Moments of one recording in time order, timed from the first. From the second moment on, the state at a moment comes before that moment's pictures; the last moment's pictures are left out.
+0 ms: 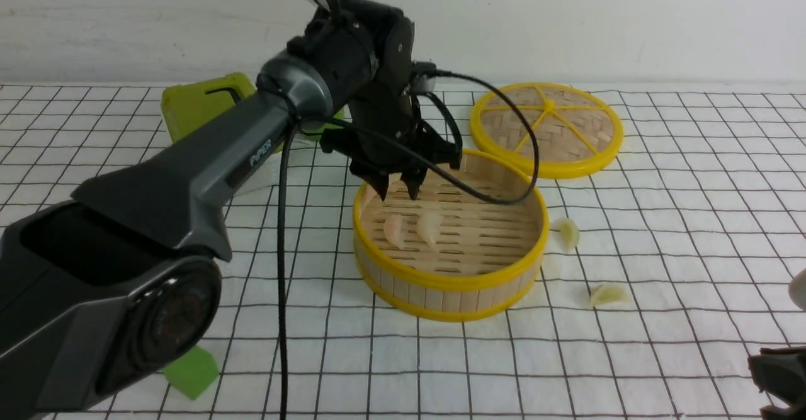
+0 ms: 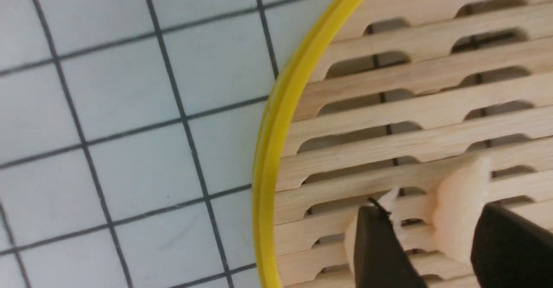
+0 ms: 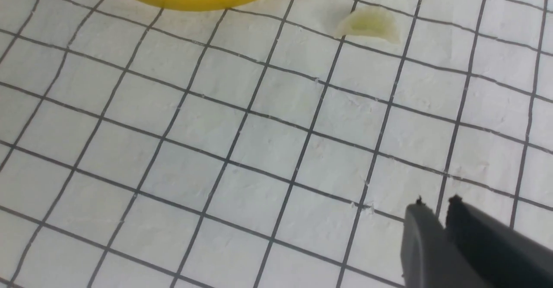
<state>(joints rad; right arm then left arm) 0.17 0.83 -0.50 0.24 0.53 -0.24 -0.50 2.38 -2.44 0.03 1.24 -0.25</state>
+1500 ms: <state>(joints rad) 0.17 2.07 -1.49 0.20 0.50 -0.11 -0.50 0.48 -0.65 0.21 0.98 -0.27</state>
